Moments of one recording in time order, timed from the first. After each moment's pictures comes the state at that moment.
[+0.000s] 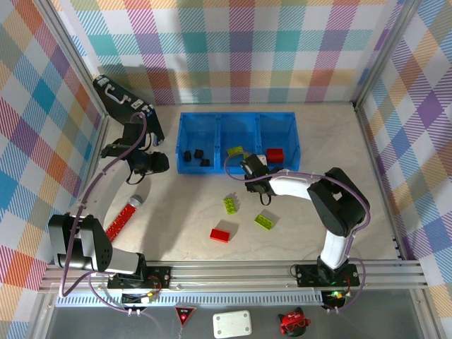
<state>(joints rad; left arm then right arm) -0.09 1.40 1.17 -0.84 0.12 -0.26 0.70 1.80 1.00 -0.27 0.30 0.52</state>
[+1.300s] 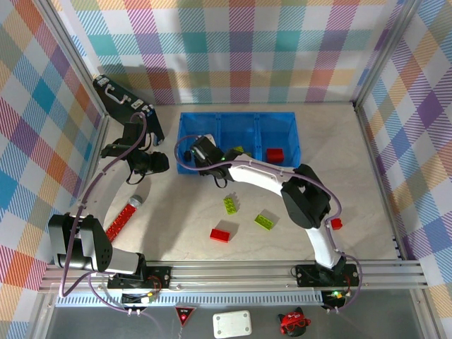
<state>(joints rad) -0.09 1.40 1.17 -0.84 0.12 -0.26 0.91 2.10 1.70 -0.46 0.30 0.48</state>
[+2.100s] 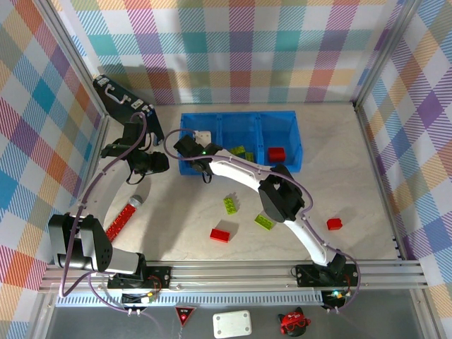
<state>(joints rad) -0.09 1.40 1.17 -0.84 0.12 -0.26 0.93 2.39 2.11 -0.74 0.54 0.73</state>
